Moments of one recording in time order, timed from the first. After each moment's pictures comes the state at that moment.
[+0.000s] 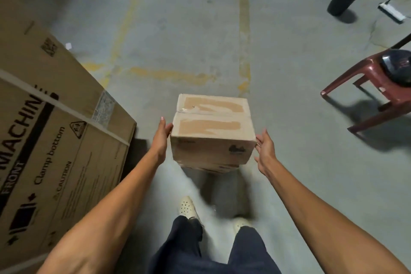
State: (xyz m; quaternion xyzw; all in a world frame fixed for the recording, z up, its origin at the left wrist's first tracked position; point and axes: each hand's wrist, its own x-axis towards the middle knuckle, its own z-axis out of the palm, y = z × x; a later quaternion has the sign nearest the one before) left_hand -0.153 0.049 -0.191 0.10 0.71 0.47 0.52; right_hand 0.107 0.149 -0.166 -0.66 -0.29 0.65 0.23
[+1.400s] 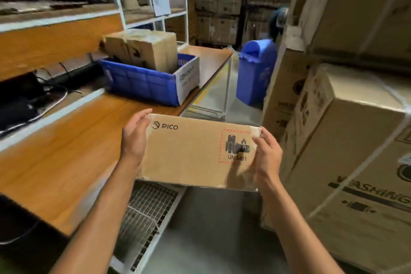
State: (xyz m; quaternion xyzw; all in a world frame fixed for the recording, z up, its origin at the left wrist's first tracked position) left_hand 0.239 -0.793 0.150 -0.33 0.62 0.57 -0.42; right_hand 0.054 -0.574 0.108 0.14 -0.63 0.76 -0.10
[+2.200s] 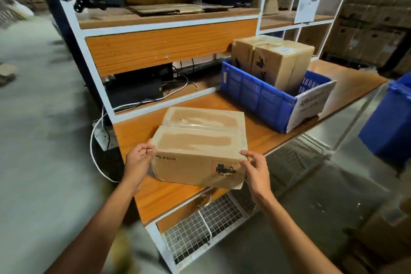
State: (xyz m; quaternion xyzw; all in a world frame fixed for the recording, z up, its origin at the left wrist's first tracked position) left_hand 0.416 -0.945 0.054 -0.55 0.49 0.44 -0.51; right_hand 0.116 -0.849 0.050 0.42 -0.62 0.57 -0.35
